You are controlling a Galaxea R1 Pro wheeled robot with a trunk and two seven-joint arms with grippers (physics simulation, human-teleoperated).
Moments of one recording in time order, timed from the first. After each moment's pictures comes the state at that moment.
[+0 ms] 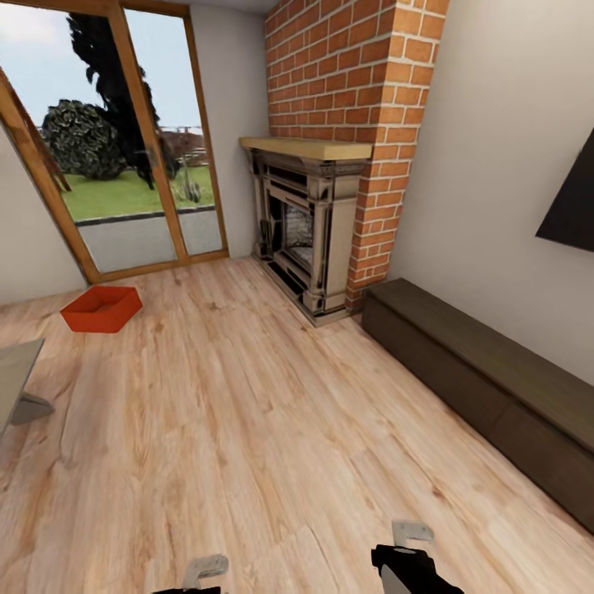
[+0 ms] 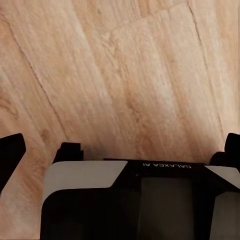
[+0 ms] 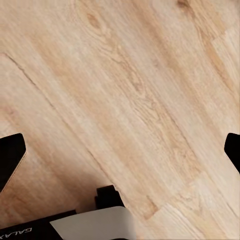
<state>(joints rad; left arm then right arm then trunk) -0.28 -0.05 0.03 -0.55 0.10 0.39 -0.01 -0.47 0.01 0.56 -0.38 -0.64 0.19 -0.49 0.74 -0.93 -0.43</state>
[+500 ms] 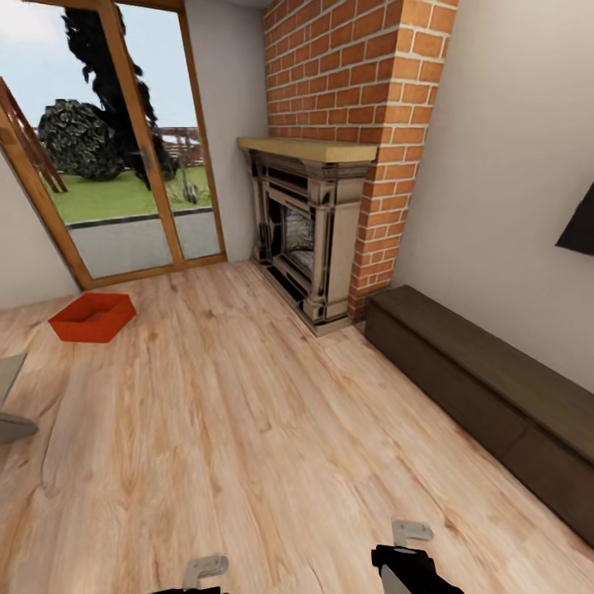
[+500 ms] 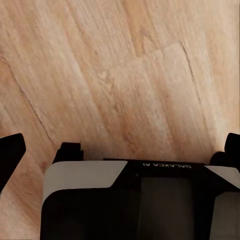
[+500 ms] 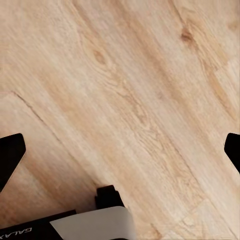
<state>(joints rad) -0.28 -0.05 0.03 -0.55 0.10 0.39 -0.01 -0.47 0.01 0.56 -0.38 -0.64 0.19 -0.49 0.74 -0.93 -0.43</state>
